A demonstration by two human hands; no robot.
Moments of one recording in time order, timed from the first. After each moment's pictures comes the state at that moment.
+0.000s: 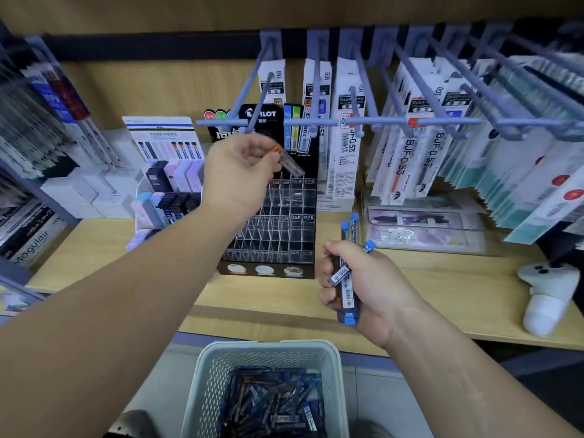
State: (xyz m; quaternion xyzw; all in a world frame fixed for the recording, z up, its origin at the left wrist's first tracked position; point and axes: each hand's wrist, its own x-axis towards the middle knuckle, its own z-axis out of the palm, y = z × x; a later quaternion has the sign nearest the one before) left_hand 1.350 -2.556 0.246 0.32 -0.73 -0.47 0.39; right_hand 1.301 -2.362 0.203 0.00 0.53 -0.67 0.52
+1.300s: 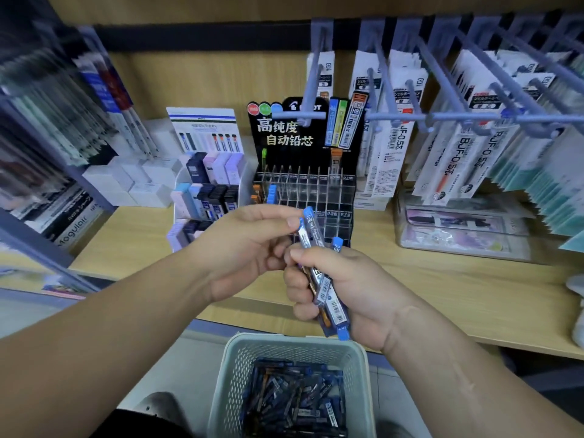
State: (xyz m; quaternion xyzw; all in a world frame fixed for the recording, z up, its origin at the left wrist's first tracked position) left_hand 1.447 -2.540 0.230 0.26 -0.57 -0.77 0.09; right_hand 1.350 -2.400 0.221 -0.17 0.42 -0.60 0.66
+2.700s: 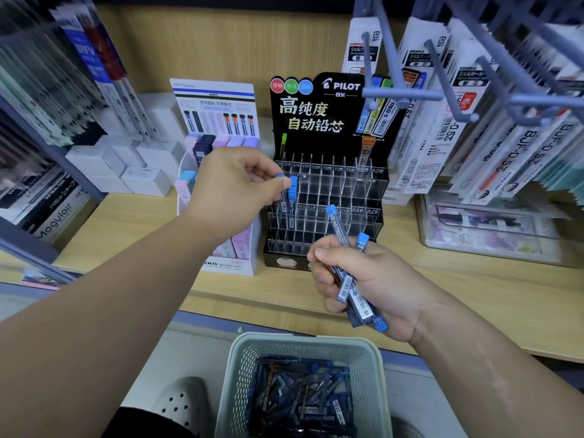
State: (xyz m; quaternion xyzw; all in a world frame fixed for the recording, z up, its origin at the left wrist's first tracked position) left_hand 1.433 -2.619 0.220 0.31 -0.79 -0.44 0.29; right_hand 1.337 -2.431 0.197 -0.19 0.53 -0.57 0.60
